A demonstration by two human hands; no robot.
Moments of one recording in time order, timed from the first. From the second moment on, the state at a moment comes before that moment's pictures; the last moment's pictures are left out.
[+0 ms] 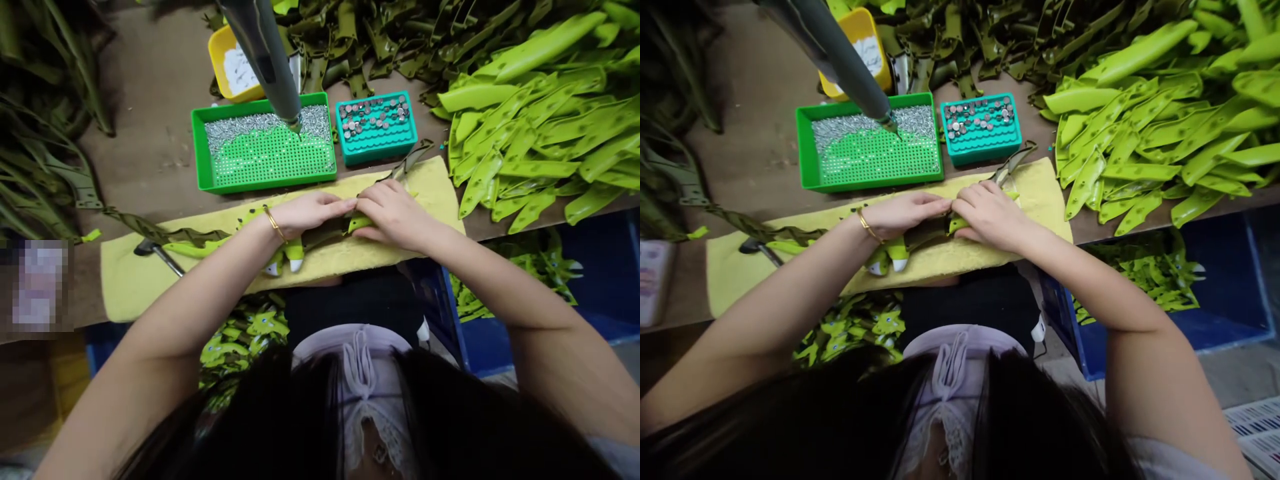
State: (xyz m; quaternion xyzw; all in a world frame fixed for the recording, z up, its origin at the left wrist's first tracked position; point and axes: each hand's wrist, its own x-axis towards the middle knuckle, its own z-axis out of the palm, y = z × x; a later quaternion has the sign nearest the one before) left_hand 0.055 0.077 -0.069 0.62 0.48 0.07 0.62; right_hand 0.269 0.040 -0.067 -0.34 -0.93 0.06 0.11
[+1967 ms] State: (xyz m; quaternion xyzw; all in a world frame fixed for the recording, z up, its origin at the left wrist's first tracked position) left_hand 0.114 0.085 -0.014 0.74 0.43 0.03 0.51; right_hand 0.274 0.021 -0.075 -0.55 -0.44 0.45 0.55
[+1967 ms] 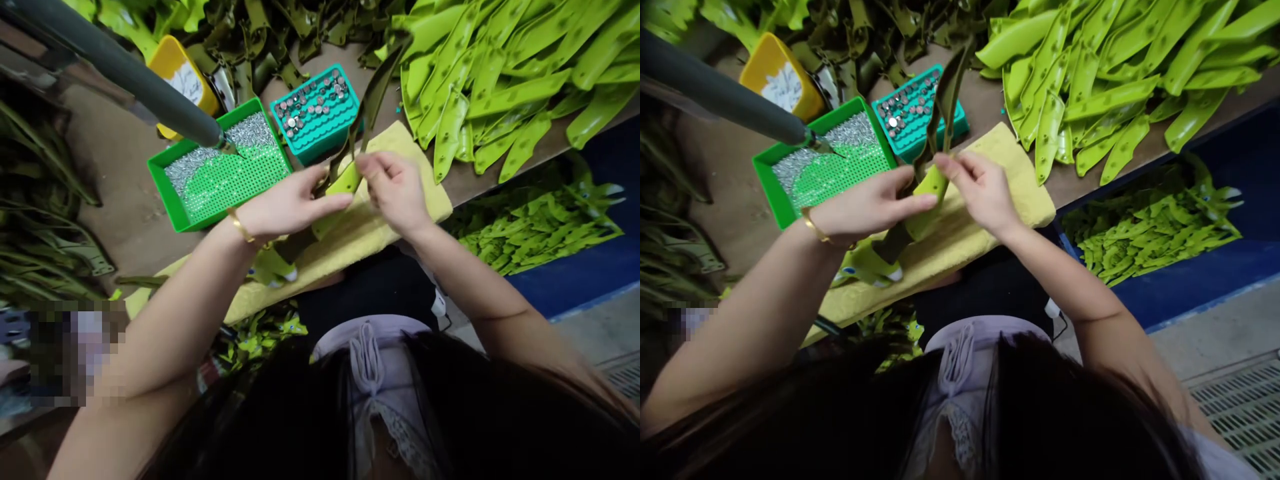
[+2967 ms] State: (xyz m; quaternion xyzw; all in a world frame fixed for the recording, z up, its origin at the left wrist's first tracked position) left_hand 0.013 0.009 -0.064 0.90 0.42 0.03 0.10; right_hand 0.149 0.140 0.003 -0.42 -0.66 0.35 0.51
